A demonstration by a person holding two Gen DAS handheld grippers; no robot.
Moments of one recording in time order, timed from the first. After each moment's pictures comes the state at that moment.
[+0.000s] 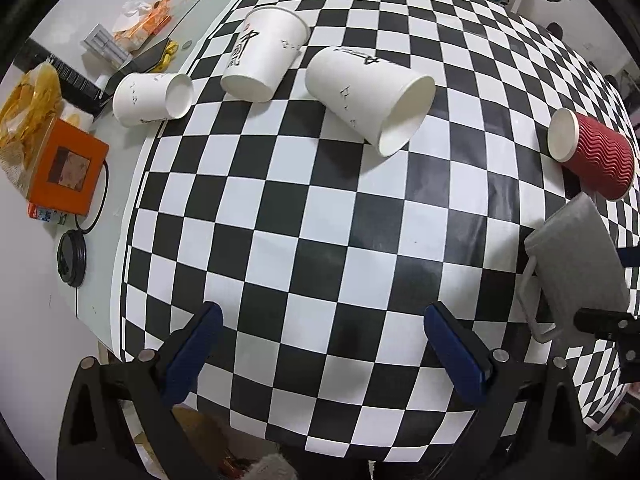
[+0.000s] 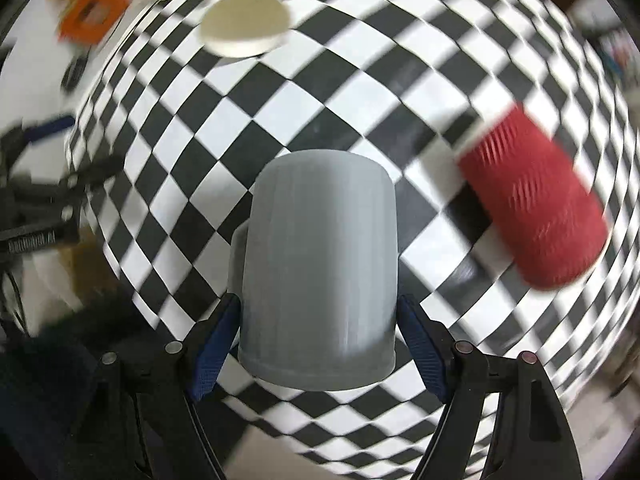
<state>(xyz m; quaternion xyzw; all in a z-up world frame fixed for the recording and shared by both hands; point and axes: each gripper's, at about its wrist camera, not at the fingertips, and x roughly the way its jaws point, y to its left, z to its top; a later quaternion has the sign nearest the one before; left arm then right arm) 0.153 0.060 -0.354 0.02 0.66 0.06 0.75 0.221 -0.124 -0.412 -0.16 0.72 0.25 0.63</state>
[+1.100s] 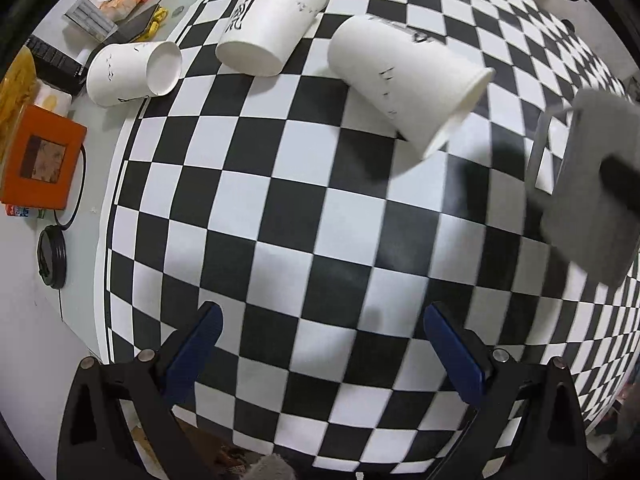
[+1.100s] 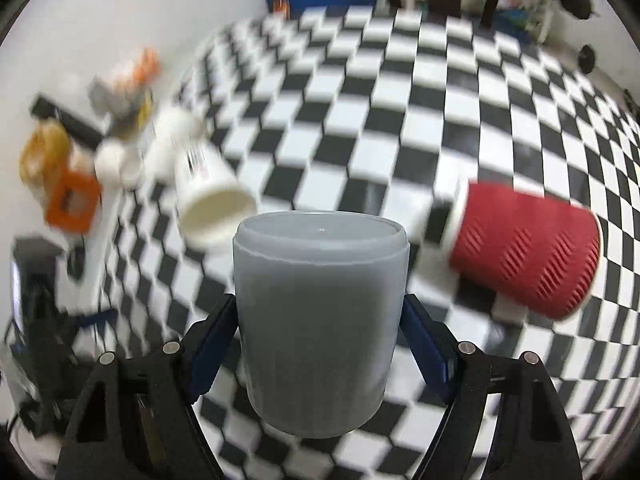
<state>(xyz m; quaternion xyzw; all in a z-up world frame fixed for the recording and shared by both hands) 0.184 0.092 -0.388 -0.01 0.70 0.06 0.71 0.257 -0.121 -0.381 0.05 0.59 0.16 0.79</state>
